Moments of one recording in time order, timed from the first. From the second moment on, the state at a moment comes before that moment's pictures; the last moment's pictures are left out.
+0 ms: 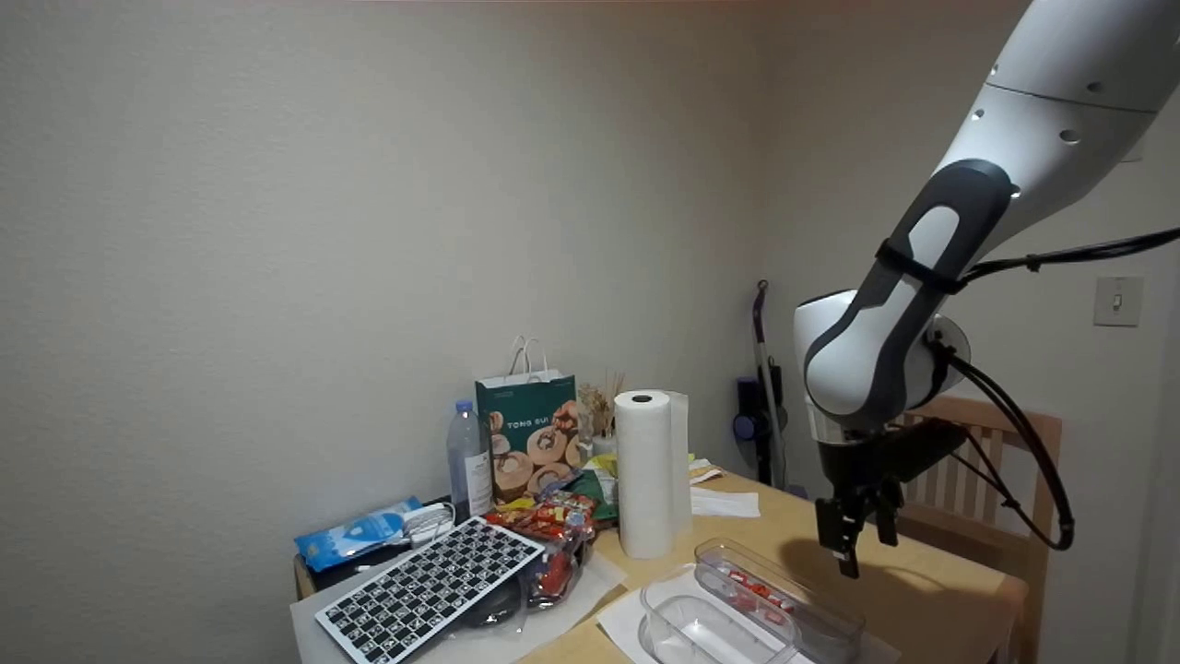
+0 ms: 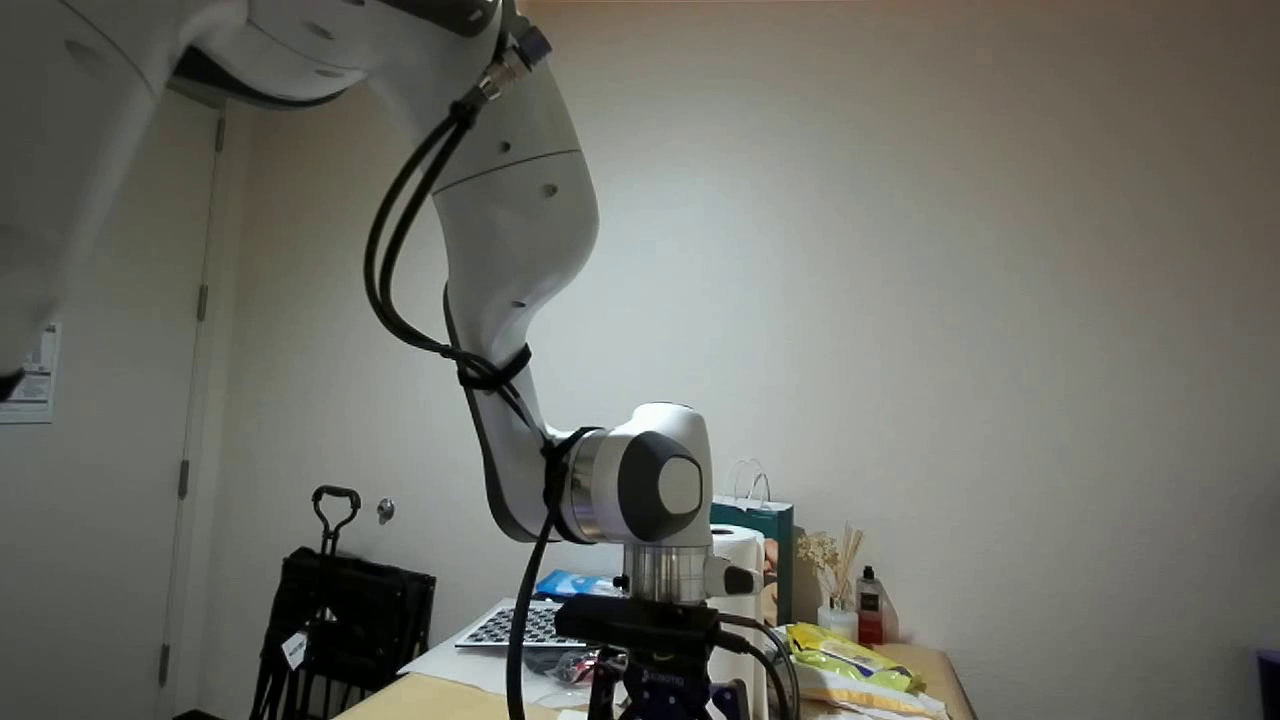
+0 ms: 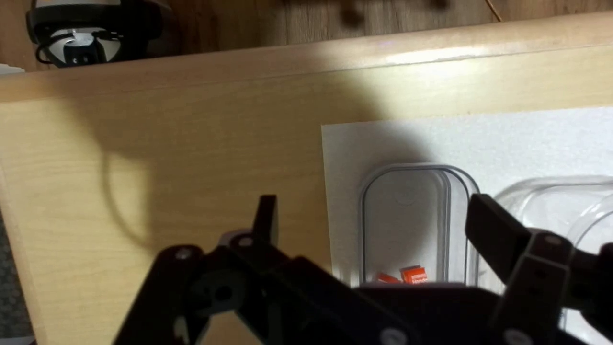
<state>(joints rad) -0.14 0.20 -0.14 -2.44 -0.16 2.50 -0.05</state>
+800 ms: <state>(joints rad) -0.15 0.43 -0.14 -2.29 -0.16 2.60 -0.05</state>
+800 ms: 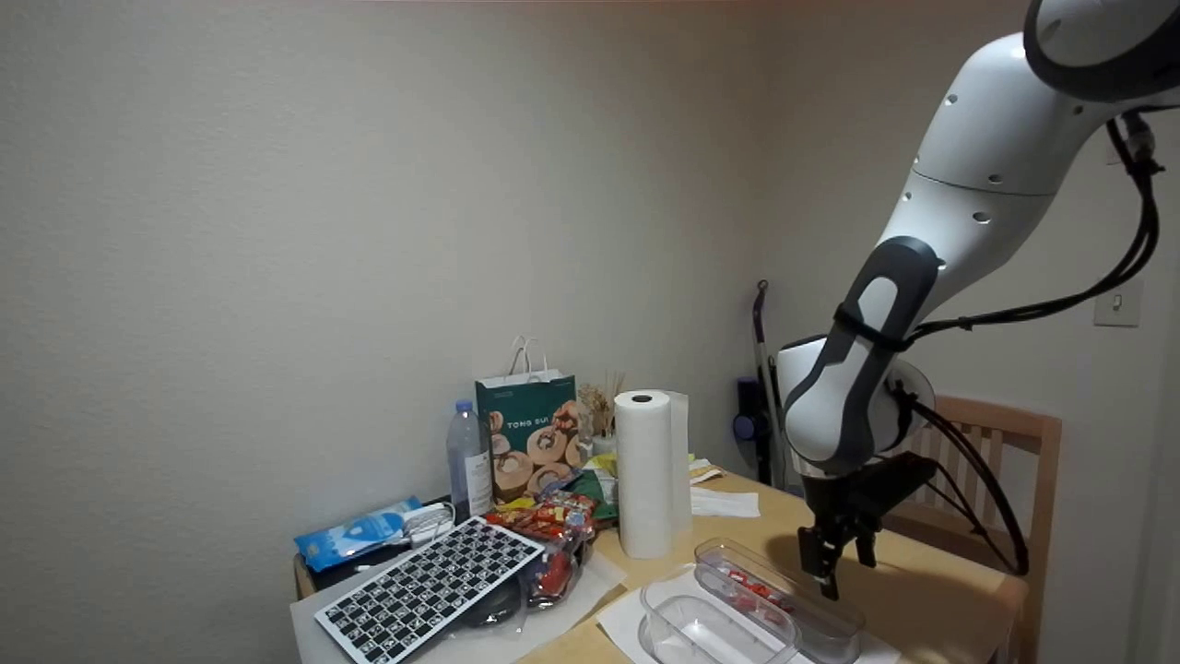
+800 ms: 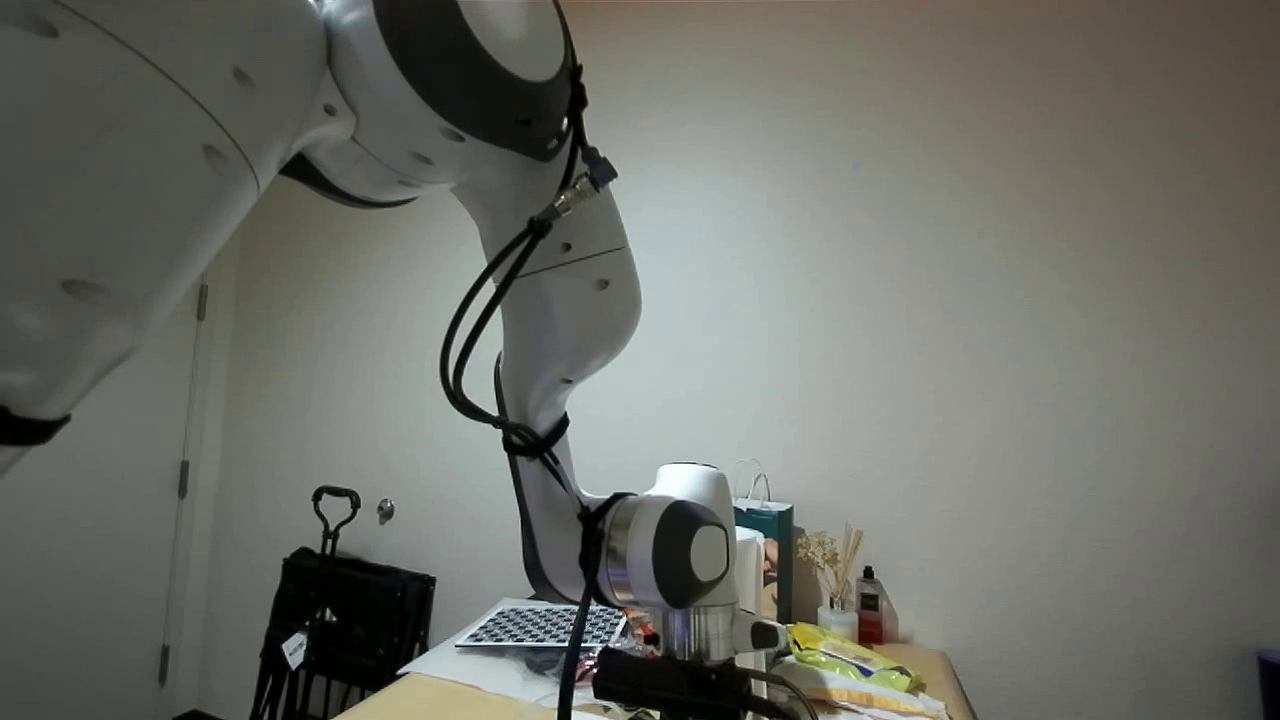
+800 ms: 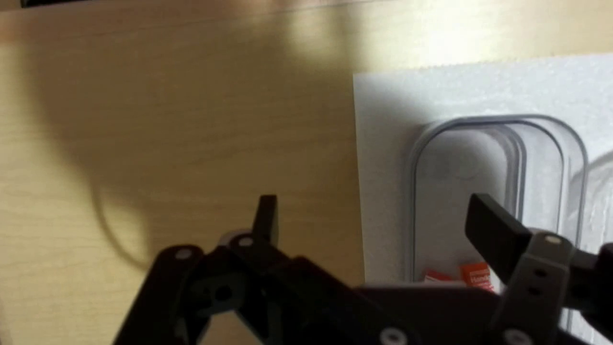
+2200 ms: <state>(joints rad) -0.16 0.59 -0.13 -2.20 -0.14 2.59 -0.06</state>
